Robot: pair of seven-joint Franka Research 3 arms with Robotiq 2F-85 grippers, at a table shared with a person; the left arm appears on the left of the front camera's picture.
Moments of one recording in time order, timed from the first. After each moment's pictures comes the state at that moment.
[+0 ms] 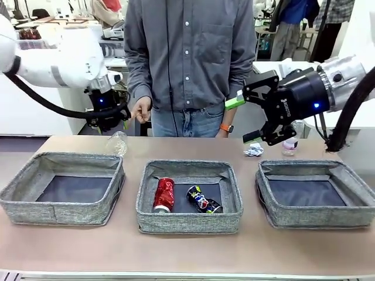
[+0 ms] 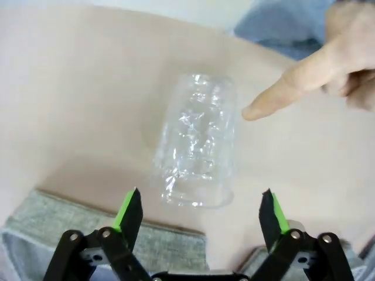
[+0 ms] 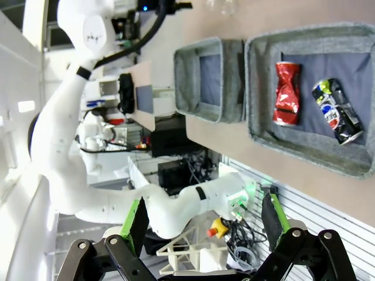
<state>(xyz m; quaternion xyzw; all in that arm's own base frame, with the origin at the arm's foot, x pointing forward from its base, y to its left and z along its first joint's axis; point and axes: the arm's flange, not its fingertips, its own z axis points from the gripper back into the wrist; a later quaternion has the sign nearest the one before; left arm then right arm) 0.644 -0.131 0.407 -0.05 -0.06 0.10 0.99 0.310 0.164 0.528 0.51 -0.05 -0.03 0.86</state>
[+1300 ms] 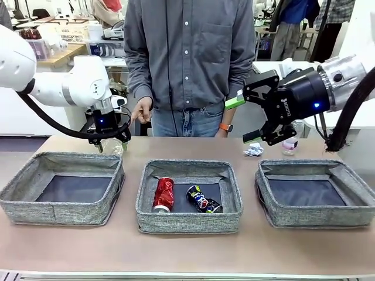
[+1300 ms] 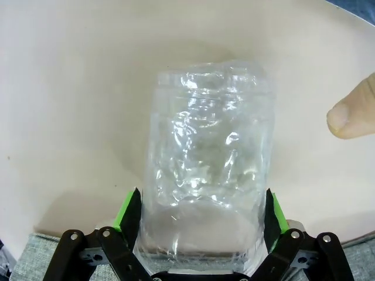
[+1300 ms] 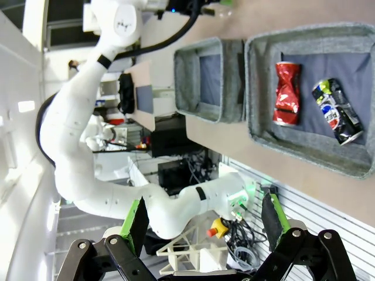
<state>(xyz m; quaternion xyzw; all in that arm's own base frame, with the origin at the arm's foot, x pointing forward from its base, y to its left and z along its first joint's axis) 0.652 -0.122 0.328 -0.04 0.01 0.02 1.00 0.310 0.163 0.528 0.51 -0.05 -0.03 0.86</state>
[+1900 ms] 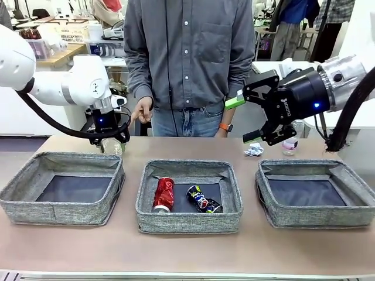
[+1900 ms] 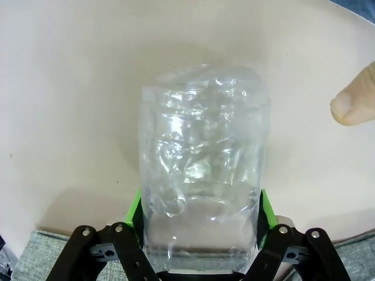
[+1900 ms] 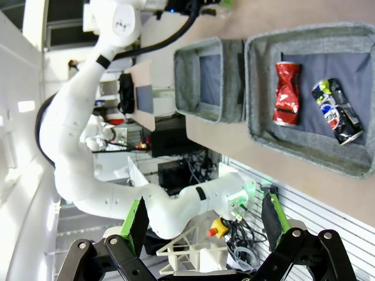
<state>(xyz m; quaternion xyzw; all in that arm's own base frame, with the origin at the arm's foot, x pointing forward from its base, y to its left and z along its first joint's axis) 0.651 -0.122 0.332 -0.04 0.02 0.01 1.00 0.310 0.163 0.528 0.51 -0.05 -0.03 0.86</state>
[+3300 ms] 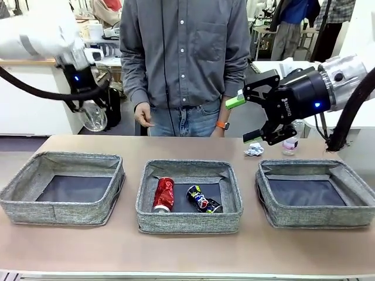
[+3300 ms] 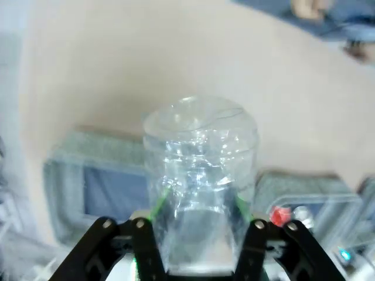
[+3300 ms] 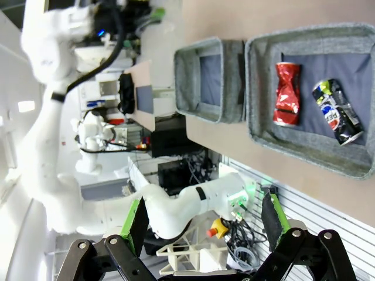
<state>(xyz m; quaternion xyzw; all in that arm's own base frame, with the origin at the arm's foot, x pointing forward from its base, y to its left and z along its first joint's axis) 0.576 -0.095 0.524 -0.08 -0.01 0.09 0.99 0.310 0.164 0.529 0.51 -0.05 -0.03 0.86</state>
